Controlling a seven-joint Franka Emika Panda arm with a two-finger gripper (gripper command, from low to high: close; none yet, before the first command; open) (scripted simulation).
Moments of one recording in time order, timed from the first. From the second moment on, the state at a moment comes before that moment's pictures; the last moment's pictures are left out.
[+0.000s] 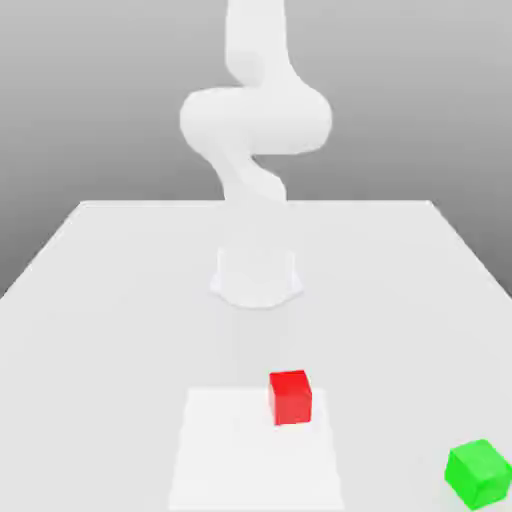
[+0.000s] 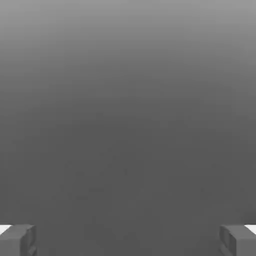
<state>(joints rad) 0.01 -0.73 0.01 -2.36 0.00 2.35 0.80</state>
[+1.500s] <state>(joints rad) 0.18 0.02 0.08 -2.70 0.00 2.73 0.61</state>
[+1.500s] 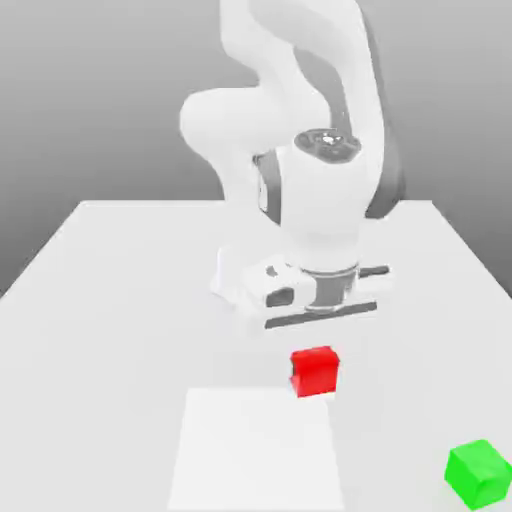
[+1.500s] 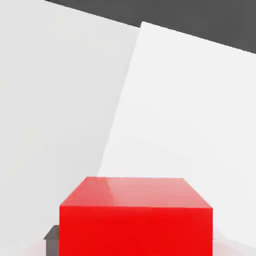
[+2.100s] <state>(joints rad) 0.33 0.37 0.18 -2.29 -0.14 2.65 0.32</state>
